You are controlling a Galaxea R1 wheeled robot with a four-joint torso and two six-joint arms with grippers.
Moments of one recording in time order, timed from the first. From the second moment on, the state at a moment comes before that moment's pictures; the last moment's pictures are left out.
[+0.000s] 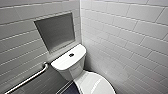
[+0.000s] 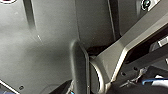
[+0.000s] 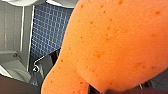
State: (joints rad) left arm 1.42 2.83 -2.32 -0.27 0.06 0.39; right arm -1.41 2.35 -1.91 -0.54 0.25 0.82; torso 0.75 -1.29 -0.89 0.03
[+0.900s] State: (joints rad) left arm 1.43 2.92 -2.46 -0.26 0.08 0.39; right arm -1.49 2.53 -2.14 -0.56 0.25 0.81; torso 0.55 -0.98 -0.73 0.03
